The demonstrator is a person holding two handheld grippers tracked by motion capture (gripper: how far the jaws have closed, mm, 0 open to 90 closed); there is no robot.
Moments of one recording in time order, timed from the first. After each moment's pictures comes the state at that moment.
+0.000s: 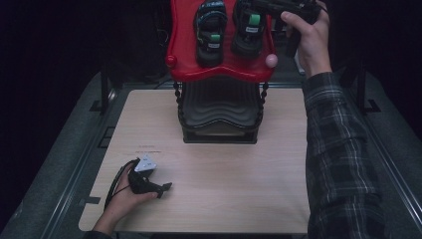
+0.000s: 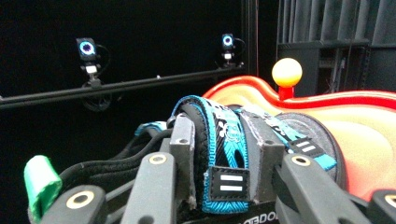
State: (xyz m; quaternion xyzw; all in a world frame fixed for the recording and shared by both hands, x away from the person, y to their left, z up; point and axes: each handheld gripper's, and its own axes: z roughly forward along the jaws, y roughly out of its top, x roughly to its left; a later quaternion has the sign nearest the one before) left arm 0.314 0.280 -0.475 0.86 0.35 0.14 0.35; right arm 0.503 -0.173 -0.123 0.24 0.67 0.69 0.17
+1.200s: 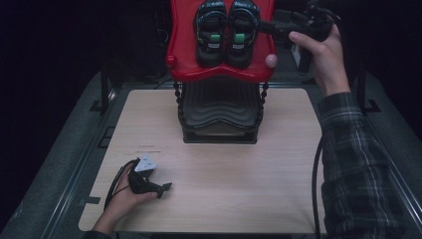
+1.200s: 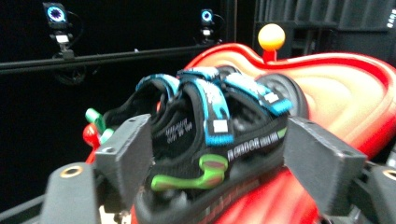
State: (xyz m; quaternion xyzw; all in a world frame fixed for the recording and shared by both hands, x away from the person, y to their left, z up) left arm 0.313 0.280 -0.475 0.86 0.35 0.14 0.35; right arm 0.455 -0.191 -0.136 0.28 0.69 0.63 0.21
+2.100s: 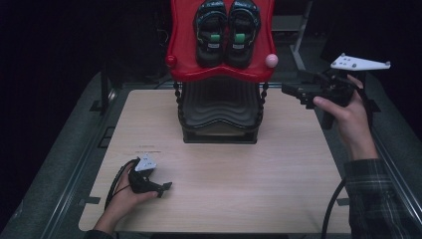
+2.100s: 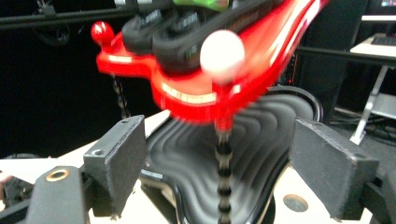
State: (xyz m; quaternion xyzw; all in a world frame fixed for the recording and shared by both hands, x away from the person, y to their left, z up) left arm 0.315 0.280 -0.474 0.86 0.35 0.14 0.35; right arm 0.373 -0.237 -0.231 0.33 0.71 0.59 0.20
